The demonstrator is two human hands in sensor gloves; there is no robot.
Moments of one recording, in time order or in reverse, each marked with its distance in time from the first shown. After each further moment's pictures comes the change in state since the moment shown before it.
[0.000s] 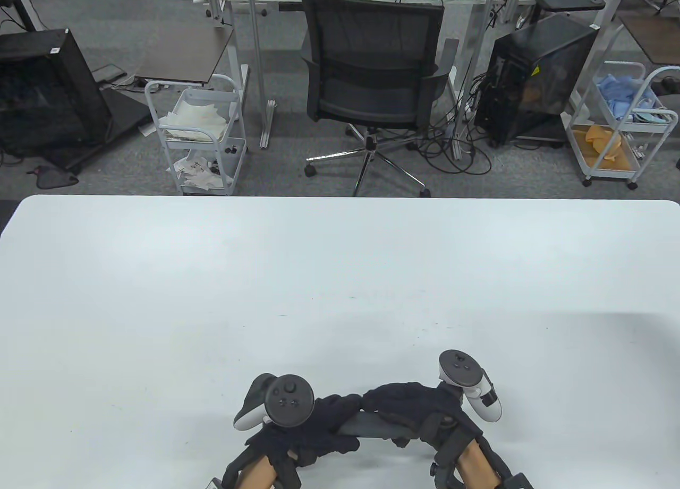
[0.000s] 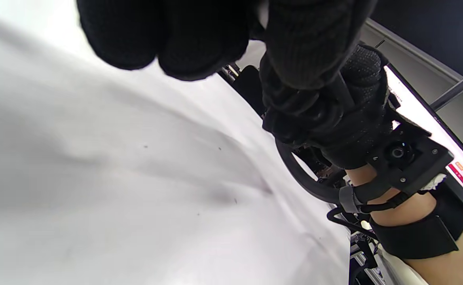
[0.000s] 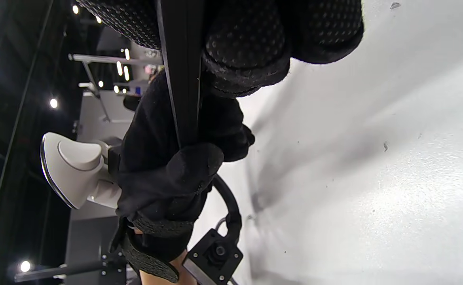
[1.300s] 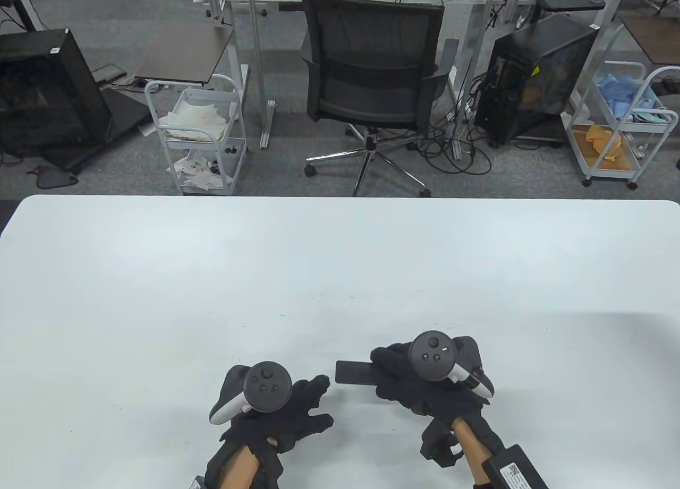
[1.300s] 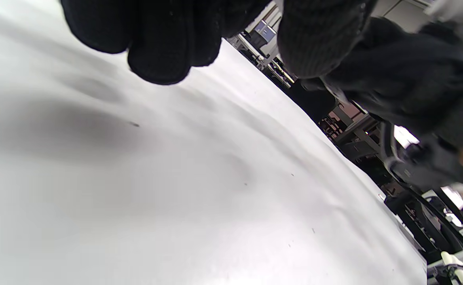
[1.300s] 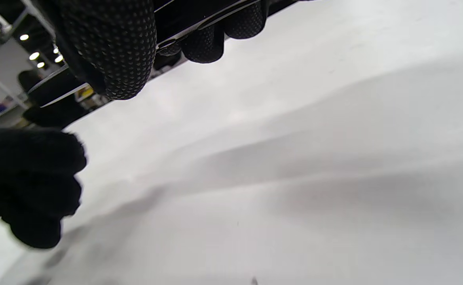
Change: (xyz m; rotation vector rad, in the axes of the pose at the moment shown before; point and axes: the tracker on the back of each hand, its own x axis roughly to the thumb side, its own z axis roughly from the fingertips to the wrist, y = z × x) left_hand -0.024 0.023 0.021 0.013 0.224 -0.041; right_hand 0.061 -0.019 -0.022 -0.441 0.225 0.849
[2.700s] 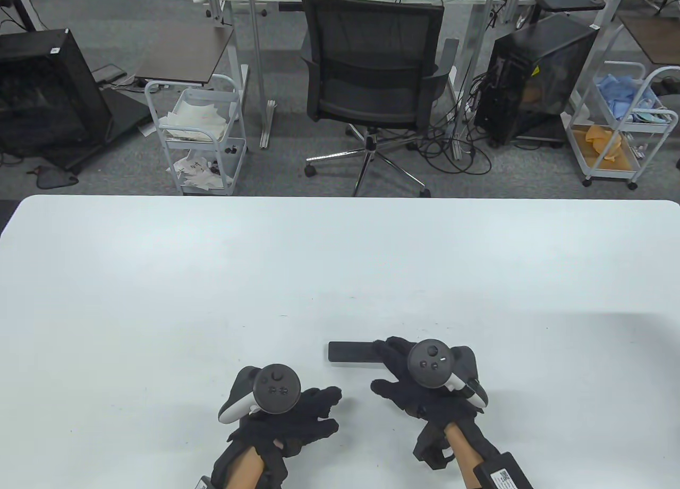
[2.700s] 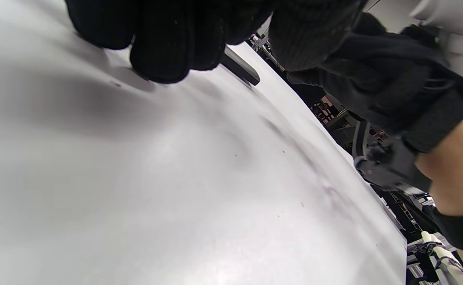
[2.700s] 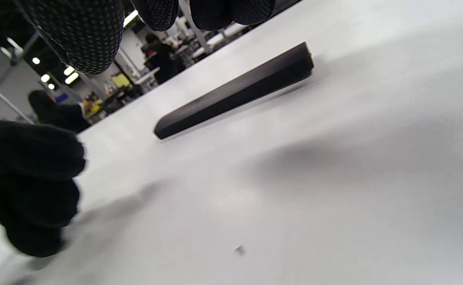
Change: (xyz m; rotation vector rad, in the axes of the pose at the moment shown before) left_hand -0.001 -0.008 -0.008 -0.067 -0.018 0.039; right_hand -0.010 0.022 0.023 -0.053 -0.091 -0.071
